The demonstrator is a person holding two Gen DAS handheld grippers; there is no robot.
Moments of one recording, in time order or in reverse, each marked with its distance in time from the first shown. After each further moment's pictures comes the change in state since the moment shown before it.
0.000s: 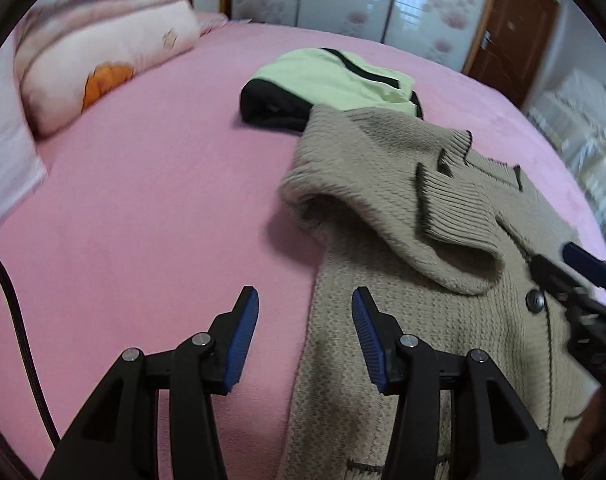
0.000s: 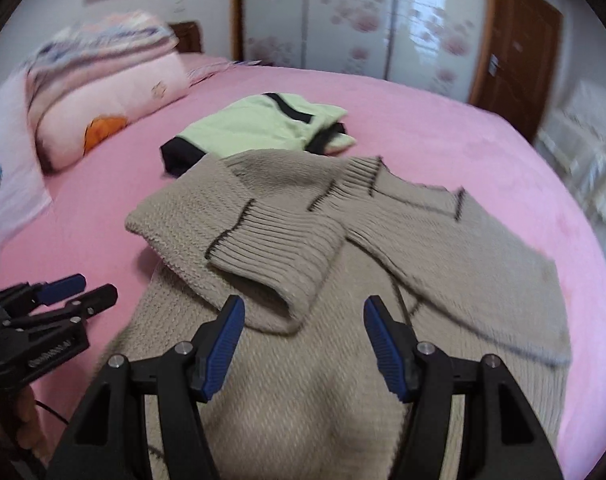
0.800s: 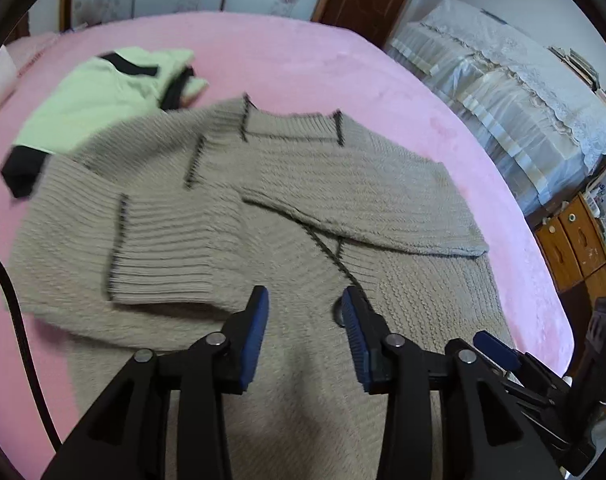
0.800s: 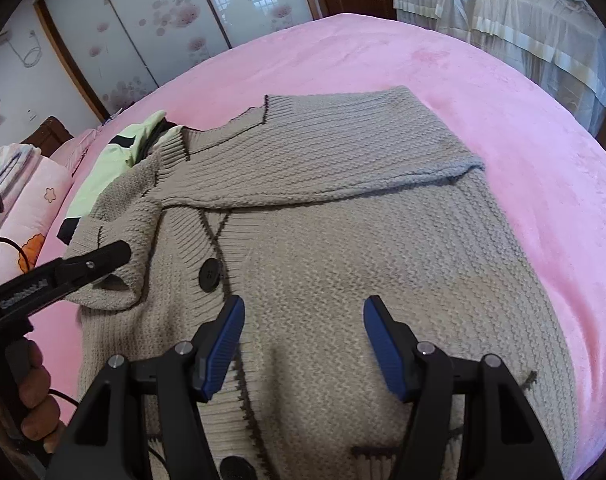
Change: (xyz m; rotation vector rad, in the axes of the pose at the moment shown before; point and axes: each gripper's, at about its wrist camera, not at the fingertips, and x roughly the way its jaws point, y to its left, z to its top) left arm 0.019 -0.189 0.032 0.328 0.134 -0.386; right arm -0.042 -0.148 -0.115 0.687 0.098 -0.080
